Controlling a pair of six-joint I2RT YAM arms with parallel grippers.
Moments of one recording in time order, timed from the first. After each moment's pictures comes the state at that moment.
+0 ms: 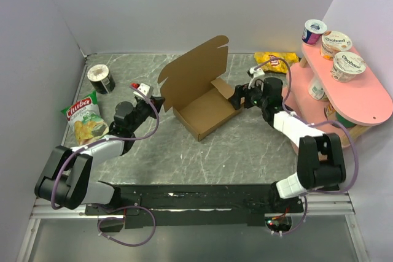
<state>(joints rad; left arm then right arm) -0.34 1.34 0.50 0.82 0.25 -0.12 0.12 1.45 0.83 0.19 -0.45 0.01</state>
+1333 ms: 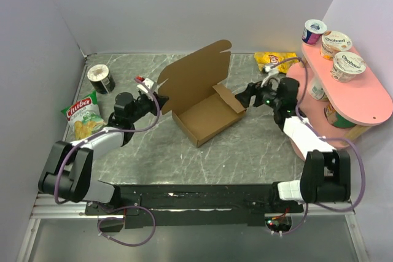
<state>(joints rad) -0.30 1.40 0.62 0.70 0.45 -0.07 0.02 1.35 0.80 0.20 -0.62 0.07</state>
